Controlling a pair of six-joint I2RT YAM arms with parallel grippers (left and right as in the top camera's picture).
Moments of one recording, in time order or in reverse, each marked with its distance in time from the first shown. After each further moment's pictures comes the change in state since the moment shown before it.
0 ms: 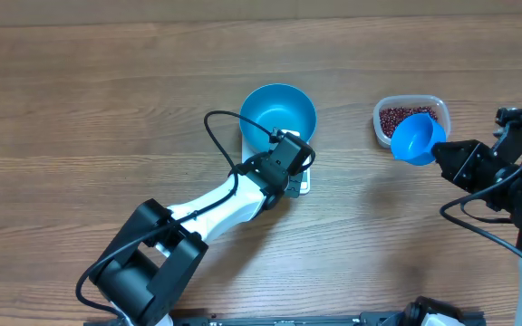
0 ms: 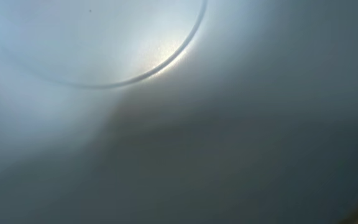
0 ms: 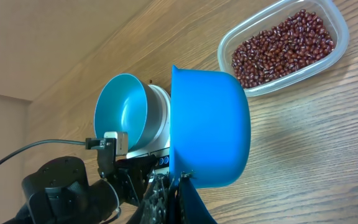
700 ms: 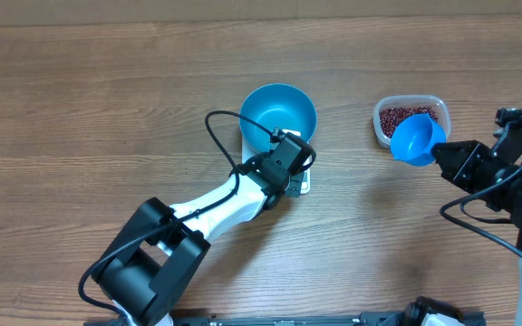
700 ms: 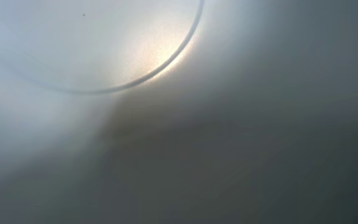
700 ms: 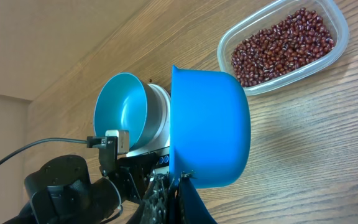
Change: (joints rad) left arm 0.000 0.012 0.000 0.017 0.000 0.000; right arm 0.000 0.000 0.000 -0.005 0.000 0.000
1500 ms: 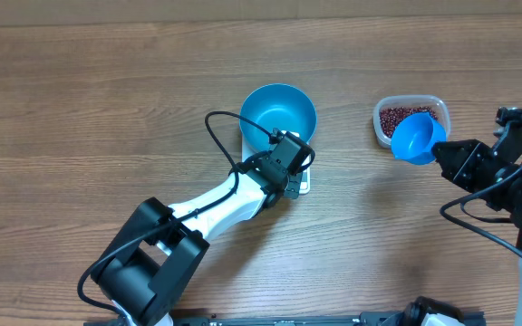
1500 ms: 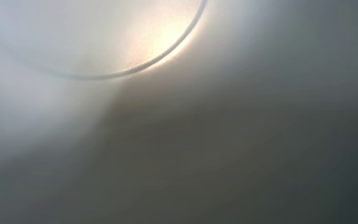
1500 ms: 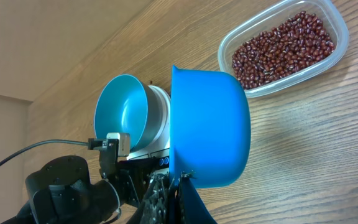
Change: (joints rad) left arm 0.005 0.000 0.009 -0.044 0.017 0.000; right arm 0.000 0.000 0.000 0.008 -0.001 0.000
